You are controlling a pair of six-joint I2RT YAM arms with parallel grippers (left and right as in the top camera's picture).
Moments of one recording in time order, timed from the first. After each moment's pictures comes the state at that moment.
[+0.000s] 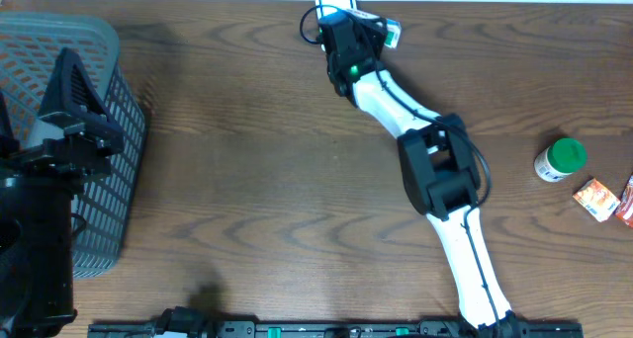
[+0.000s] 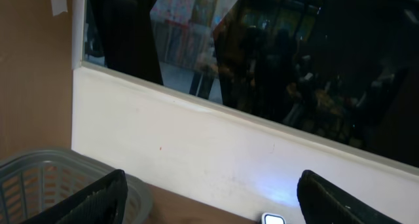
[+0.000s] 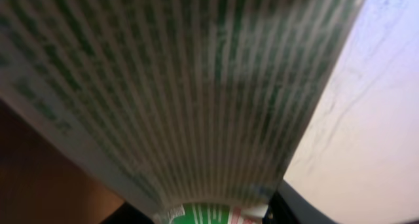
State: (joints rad) left arm -0.12 0.89 1.69 -0.74 -0.27 -0.27; right arm 0.45 2.53 2.06 -0.22 0.86 -0.96
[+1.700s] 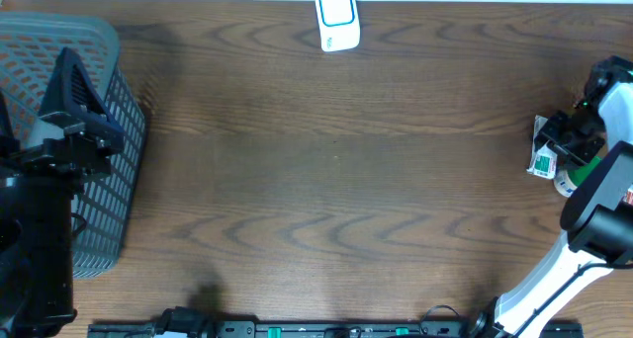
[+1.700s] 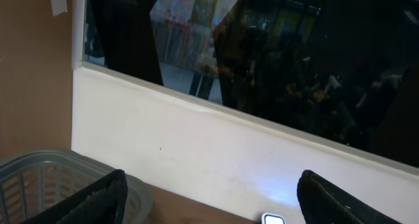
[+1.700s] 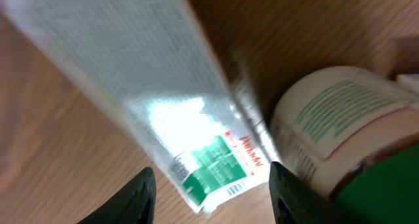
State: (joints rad) left arm -0.12 0.89 1.69 -0.74 -0.27 -0.27; right arm -0.45 2.13 1.67 -1.13 0.02 0.33
